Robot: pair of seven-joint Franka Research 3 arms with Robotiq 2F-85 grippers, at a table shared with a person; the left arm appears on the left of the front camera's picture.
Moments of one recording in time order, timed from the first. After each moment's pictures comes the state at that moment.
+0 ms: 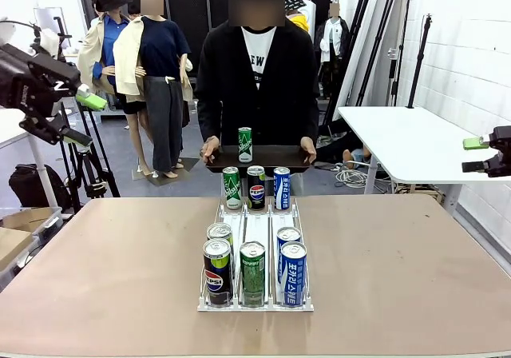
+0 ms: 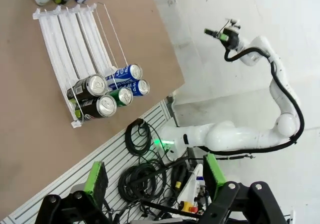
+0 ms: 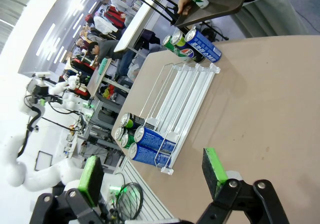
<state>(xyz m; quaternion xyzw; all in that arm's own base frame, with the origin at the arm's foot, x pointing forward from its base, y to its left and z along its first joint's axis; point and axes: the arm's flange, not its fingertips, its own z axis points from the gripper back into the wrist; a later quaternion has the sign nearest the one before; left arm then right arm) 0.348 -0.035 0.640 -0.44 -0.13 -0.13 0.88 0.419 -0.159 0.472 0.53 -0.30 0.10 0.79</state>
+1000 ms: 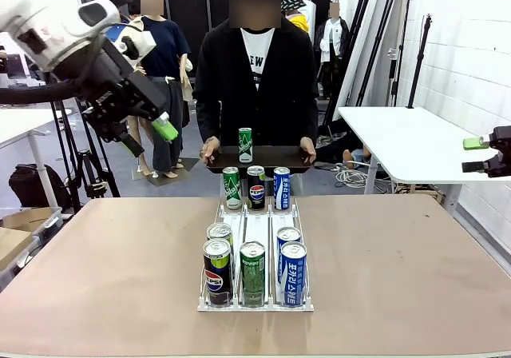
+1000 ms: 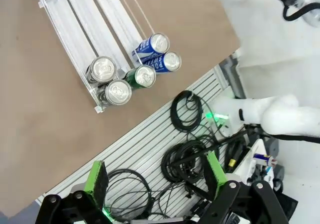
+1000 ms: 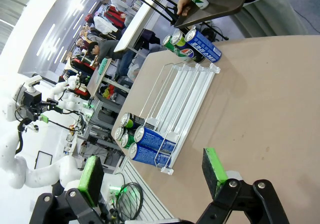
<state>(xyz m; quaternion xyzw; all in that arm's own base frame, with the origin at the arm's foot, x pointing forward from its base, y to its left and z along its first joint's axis) 0.333 -0.186 0.652 -0.25 -0.09 -0.22 0.94 0.419 -0.159 0.472 0.53 -0.30 0.10 0.79</state>
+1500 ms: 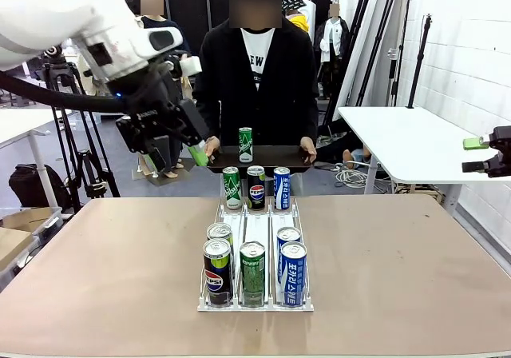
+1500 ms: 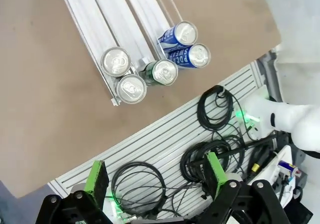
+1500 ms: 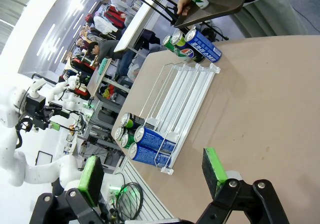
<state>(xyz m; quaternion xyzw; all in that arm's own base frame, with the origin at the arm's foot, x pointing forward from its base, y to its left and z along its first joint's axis) 0.333 -0.256 0.624 -0.14 -0.08 -0.20 0.97 0.419 -0.159 0.472 0.53 -0.30 0.10 0.79</state>
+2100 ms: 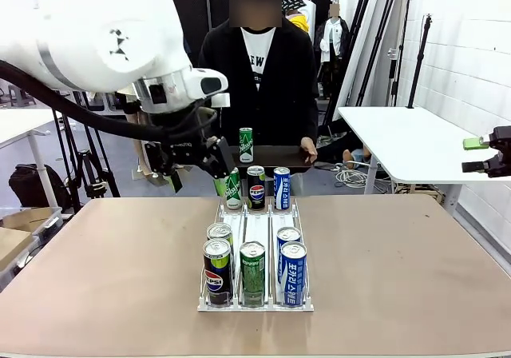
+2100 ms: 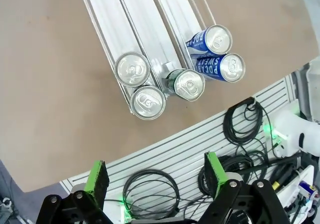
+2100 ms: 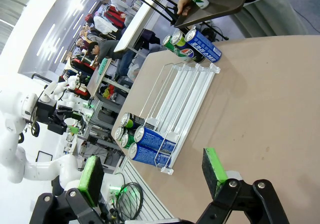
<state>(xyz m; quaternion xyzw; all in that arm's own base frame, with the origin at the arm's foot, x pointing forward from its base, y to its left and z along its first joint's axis) 0.341 -0.300 0.578 -0.05 -0.08 -0.18 0.98 0.419 -0.159 0.472 0.53 -0.30 0.10 0.79</state>
